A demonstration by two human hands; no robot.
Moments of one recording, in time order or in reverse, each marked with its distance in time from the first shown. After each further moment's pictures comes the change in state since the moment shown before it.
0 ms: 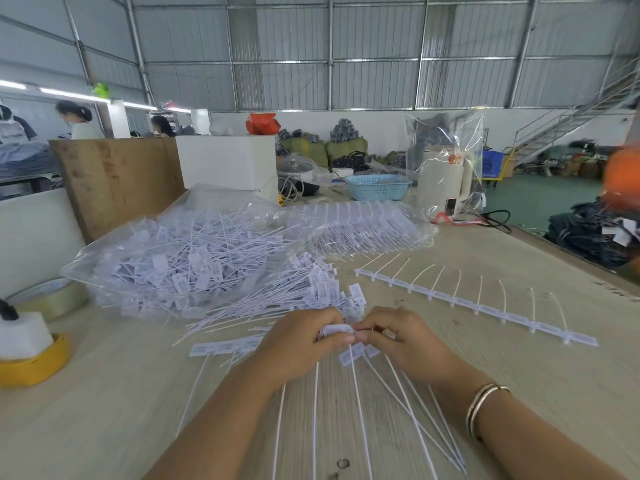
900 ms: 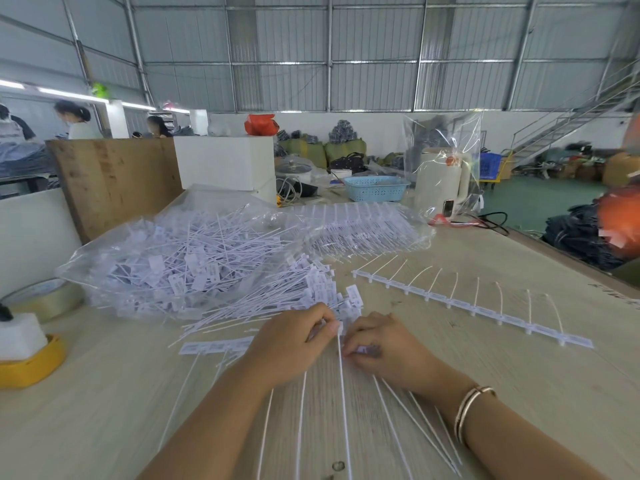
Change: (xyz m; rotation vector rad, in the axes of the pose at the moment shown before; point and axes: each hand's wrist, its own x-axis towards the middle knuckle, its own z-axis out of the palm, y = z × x) left_hand -0.002 0.001 -0.003 0.128 0.040 -0.096; right_hand 0.001 0.004 0.011 -0.302 -0.142 -0.084
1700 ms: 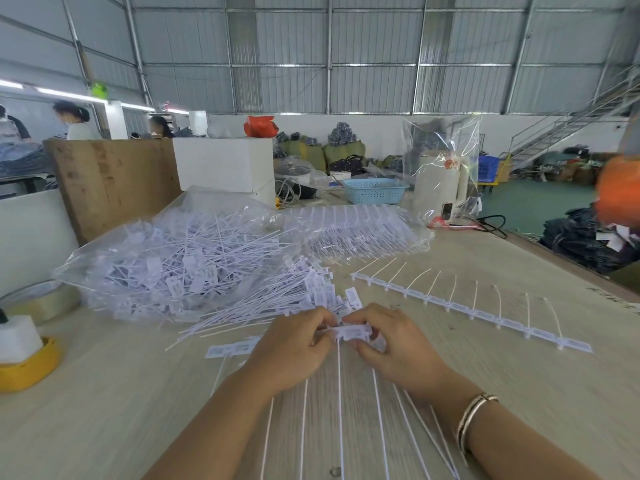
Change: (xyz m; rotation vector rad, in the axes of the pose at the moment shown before) left_hand 0.002 0.005 0.007 -0.024 0.020 -0.004; right_hand -0.002 -0.011 -0.011 0.000 0.186 0.070
